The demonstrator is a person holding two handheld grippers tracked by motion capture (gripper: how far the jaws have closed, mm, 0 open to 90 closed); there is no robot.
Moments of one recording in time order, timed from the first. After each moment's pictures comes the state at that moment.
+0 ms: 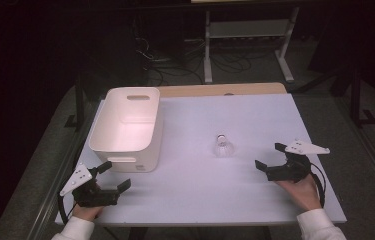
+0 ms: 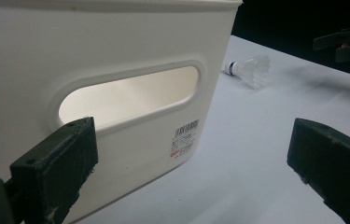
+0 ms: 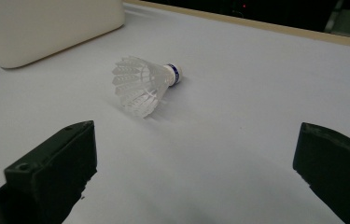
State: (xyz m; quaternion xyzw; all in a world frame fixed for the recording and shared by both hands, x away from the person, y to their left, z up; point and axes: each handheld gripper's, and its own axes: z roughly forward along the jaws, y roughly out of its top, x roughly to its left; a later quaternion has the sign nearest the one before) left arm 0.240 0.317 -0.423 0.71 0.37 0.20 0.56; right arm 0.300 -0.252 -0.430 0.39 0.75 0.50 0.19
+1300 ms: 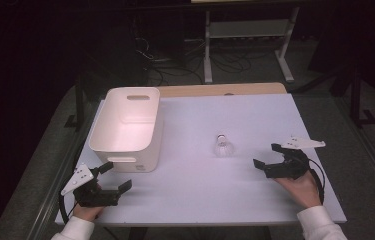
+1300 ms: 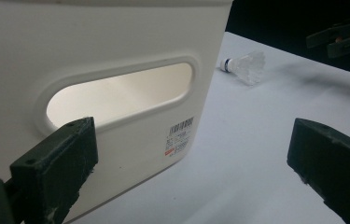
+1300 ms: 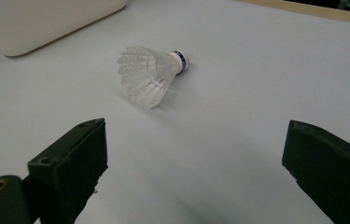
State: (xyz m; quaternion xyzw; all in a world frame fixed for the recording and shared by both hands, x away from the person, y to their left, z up) left arm 0.240 0.316 -0.423 0.72 0.36 0.20 0.56; right arm 0.306 -0.244 -0.418 0.40 0.77 0.46 0.16
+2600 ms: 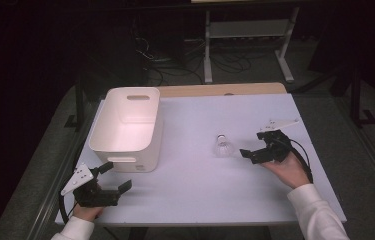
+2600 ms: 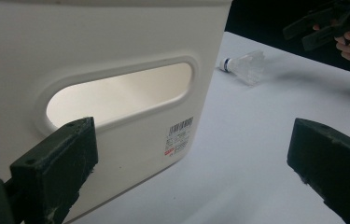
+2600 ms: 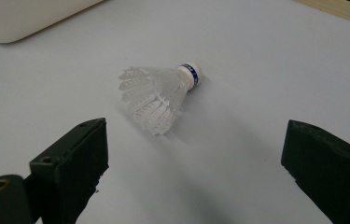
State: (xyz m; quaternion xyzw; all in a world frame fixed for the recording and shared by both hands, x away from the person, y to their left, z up) left arm 0.240 0.315 -0.422 0.72 0.36 0.19 0.56; right arm 0.351 -0.207 -0.397 0.38 0.82 0.40 0.14
